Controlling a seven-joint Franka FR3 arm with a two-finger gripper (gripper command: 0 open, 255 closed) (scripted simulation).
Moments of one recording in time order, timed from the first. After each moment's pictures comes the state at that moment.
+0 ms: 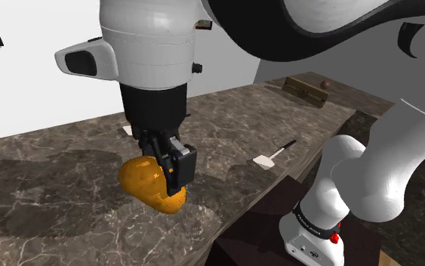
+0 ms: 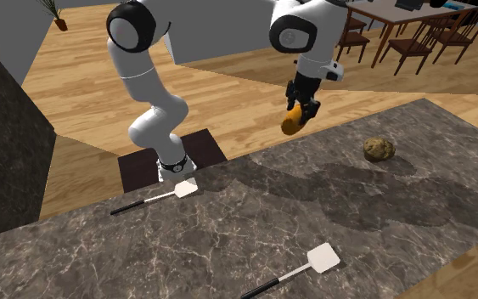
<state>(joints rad) 0.58 -0.18 0.39 -1.95 0.09 1.72 -0.54</state>
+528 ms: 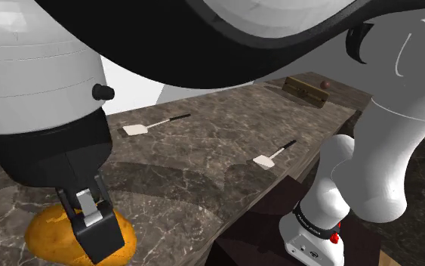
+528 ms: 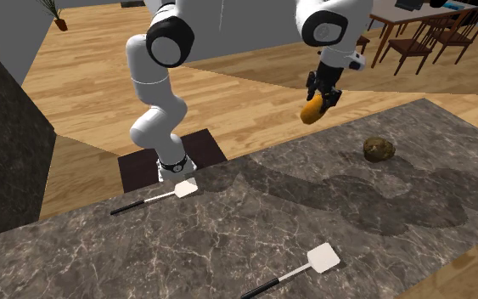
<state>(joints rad) 0.66 0.11 0.49 -1.65 -0.01 1.68 -0.33</state>
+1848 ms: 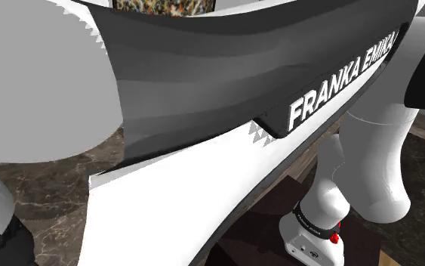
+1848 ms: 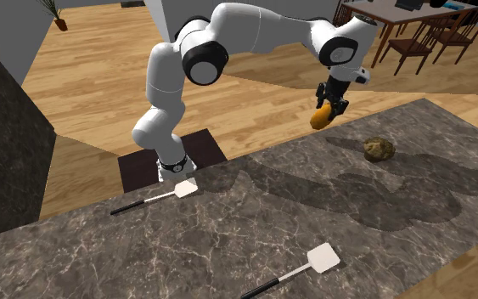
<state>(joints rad) 0.77 0.38 0.51 -1.50 -0.14 1.77 -0.19</state>
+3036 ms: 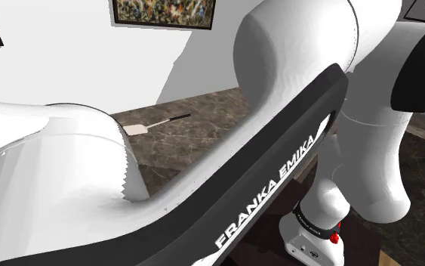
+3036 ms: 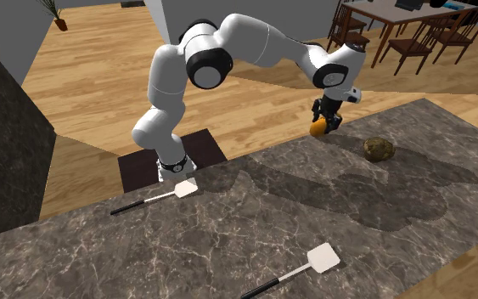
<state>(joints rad) 0.77 0.42 0.50 -1.64 -0.17 1.97 -0.17</state>
